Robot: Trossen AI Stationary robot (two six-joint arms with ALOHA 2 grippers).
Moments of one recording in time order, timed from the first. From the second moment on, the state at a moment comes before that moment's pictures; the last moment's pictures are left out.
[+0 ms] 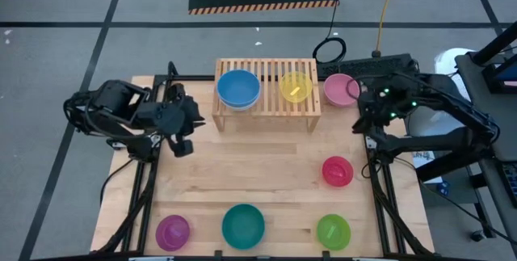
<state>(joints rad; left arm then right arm) -0.27 1.44 2.04 -1.57 -0.41 -0.30 -0.34 0.93 1.37 -1.49 -0.37 0.11</state>
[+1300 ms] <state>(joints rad) -0.28 1.30 2.04 -1.57 -0.41 -0.17 -0.21 1.05 0.61 -1.09 -0.31 0.25</state>
